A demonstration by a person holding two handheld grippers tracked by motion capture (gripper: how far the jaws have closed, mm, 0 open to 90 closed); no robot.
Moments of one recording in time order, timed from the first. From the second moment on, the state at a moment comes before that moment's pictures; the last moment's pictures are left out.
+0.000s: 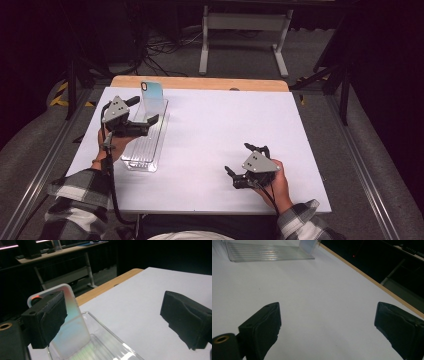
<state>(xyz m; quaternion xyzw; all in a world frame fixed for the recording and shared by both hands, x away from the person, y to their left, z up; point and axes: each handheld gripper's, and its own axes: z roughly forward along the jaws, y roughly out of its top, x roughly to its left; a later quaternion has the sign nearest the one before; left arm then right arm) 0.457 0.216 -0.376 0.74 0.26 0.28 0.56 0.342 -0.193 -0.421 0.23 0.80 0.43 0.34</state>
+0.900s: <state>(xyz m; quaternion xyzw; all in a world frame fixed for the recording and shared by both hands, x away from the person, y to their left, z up) 0.431 0.213 -0.372 0.74 0.24 0.25 0.58 0.341 -0.194 -0.419 0.23 0.80 0.44 0.34</state>
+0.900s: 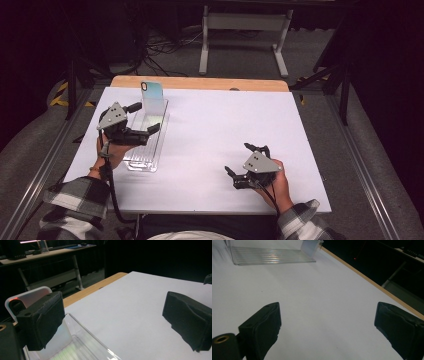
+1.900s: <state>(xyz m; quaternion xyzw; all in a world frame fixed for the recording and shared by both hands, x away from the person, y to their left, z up) 0.407 0.202 -0.374 0.75 0.21 0.25 0.58 0.340 -0.195 -0.417 0.22 0.80 0.45 0.34</state>
